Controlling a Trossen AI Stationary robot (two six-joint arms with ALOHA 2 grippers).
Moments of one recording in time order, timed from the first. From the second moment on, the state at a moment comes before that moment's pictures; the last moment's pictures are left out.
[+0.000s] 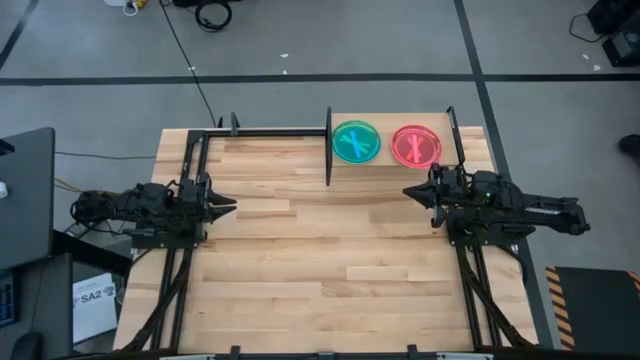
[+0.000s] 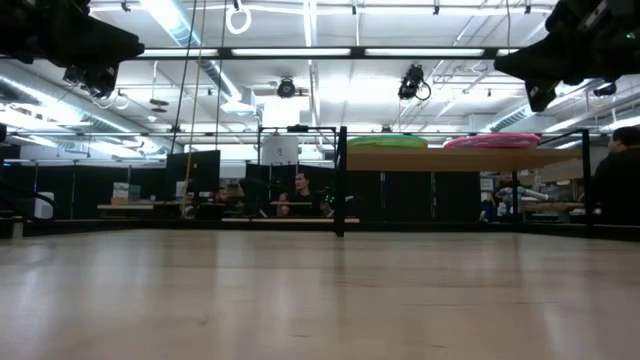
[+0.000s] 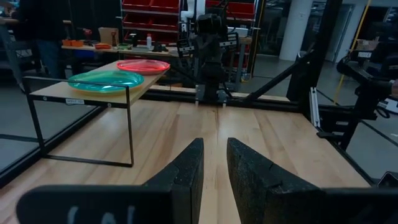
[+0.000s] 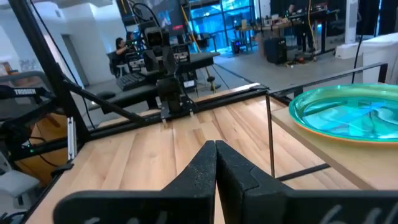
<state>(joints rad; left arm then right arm) -0.15 0.00 0.27 -0.28 -0.24 -0.09 -0.12 0.12 0.21 -0.10 0.01 0.21</state>
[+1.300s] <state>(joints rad) -0.15 0.01 0.01 0.05 -0.21 -0.03 -0.12 0.00 0.06 -0.08 -0.01 0.19</state>
